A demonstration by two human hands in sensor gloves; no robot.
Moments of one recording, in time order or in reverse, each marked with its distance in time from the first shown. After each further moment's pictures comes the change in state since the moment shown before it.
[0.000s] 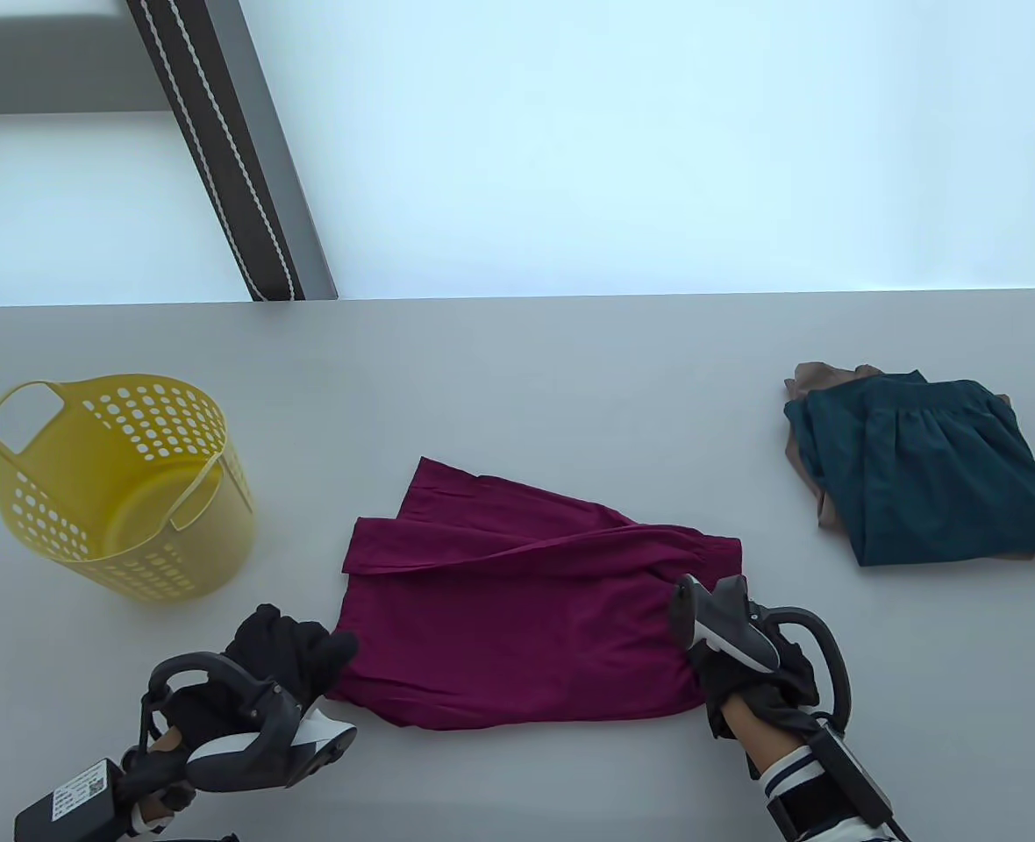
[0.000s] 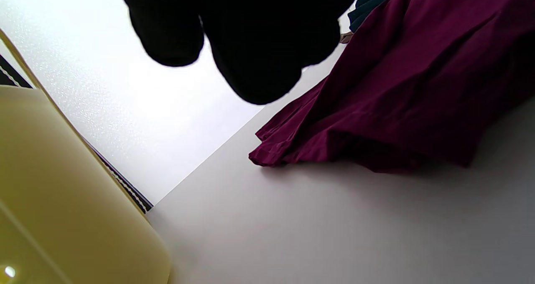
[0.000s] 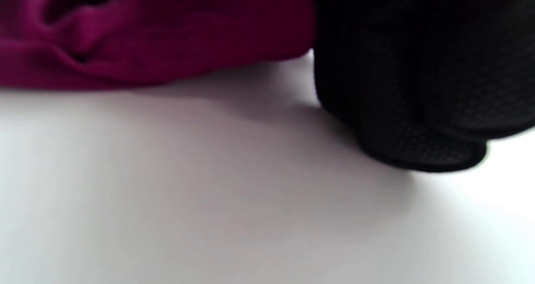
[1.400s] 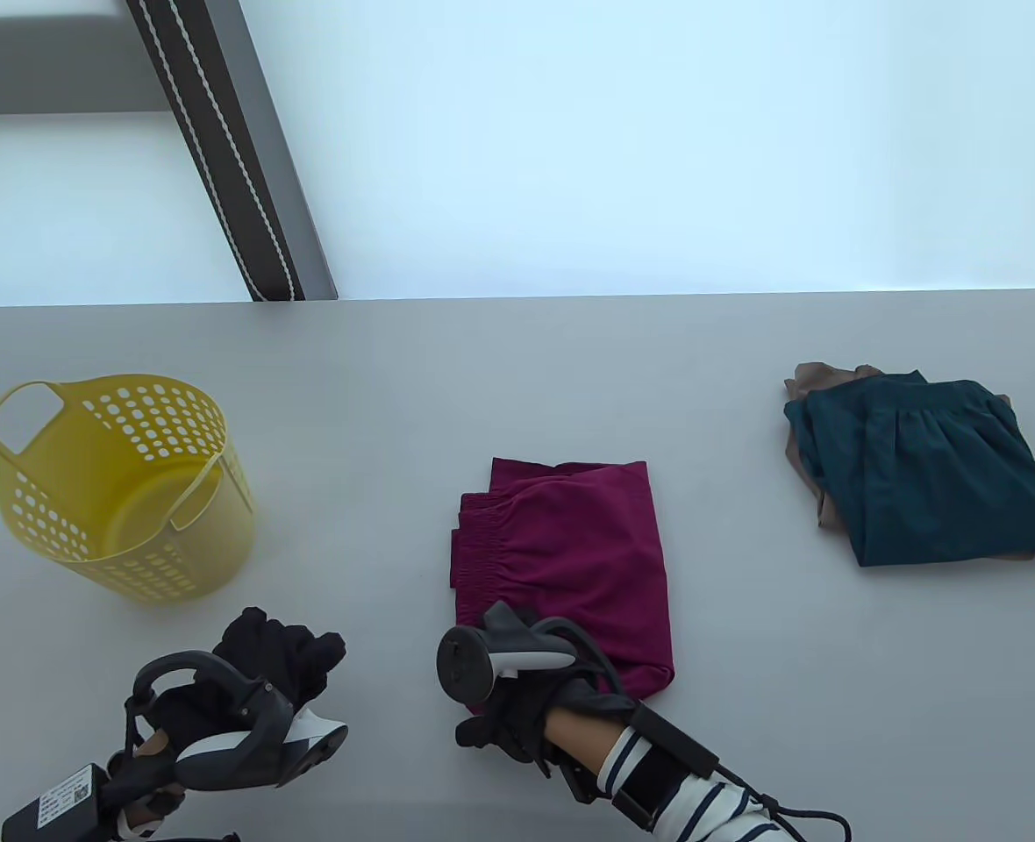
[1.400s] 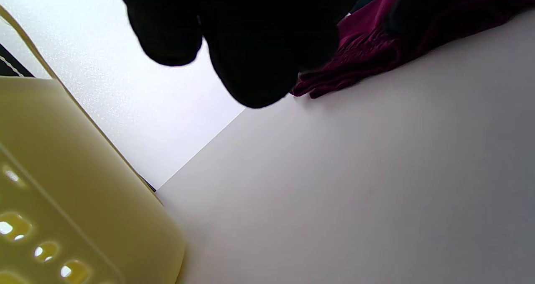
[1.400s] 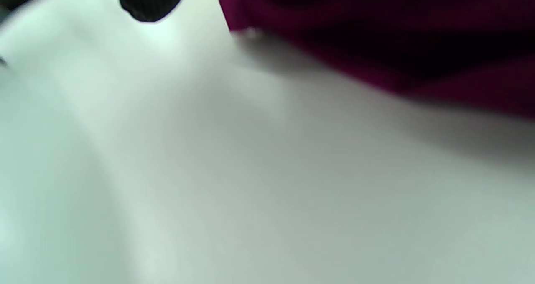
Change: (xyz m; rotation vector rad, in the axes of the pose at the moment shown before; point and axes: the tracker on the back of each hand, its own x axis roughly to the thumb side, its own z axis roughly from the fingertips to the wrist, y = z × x) left_hand -0.007 0.004 0.006 -0.067 -0.015 0.005; right_hand 0.194 -0.047 0.067 0.192 -0.920 -0.146
